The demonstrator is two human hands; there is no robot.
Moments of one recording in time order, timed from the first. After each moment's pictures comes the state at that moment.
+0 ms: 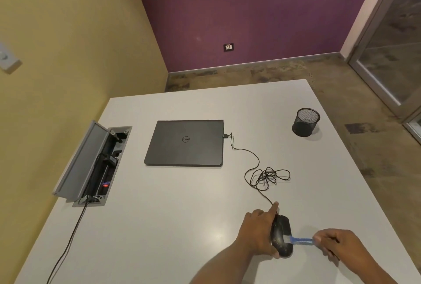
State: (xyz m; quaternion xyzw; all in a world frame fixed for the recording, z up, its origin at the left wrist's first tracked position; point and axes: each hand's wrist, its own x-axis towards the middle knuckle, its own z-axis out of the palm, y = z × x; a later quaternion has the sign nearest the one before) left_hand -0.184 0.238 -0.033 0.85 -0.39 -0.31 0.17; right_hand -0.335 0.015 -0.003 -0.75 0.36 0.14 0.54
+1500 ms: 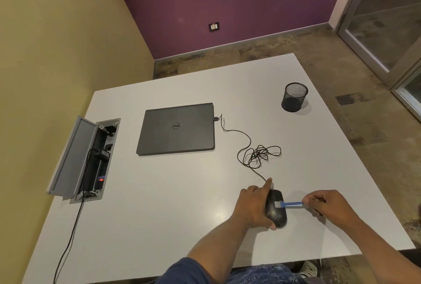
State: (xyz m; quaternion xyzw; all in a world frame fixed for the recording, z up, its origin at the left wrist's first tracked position) left_hand -0.182 0.235 -0.033 0.85 -0.40 -0.30 0.15; right_hand -0.325 0.016 -0.009 -0.77 0.36 0.08 0.52
